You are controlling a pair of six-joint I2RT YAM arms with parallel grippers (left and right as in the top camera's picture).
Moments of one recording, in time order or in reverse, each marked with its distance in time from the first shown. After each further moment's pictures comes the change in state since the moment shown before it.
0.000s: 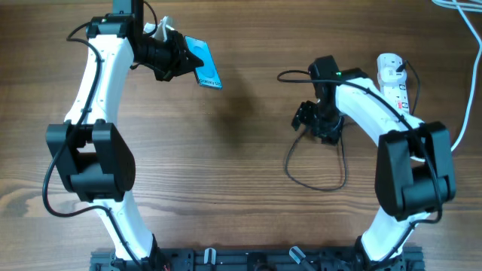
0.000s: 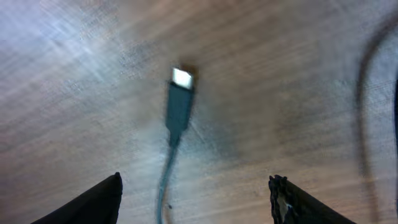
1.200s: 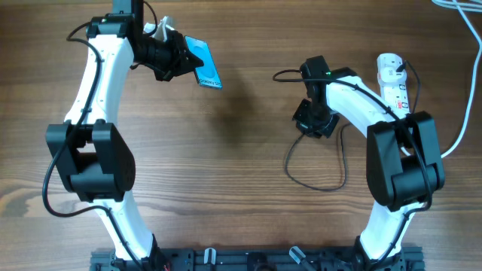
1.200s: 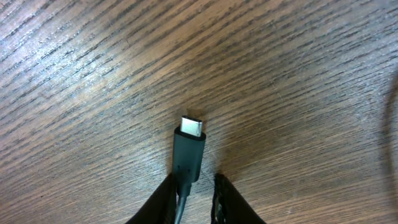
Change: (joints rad) left arm 0.000 0.000 0.000 -0.001 0.000 0.000; right arm 0.029 0.071 0.018 0.049 0.064 0.090
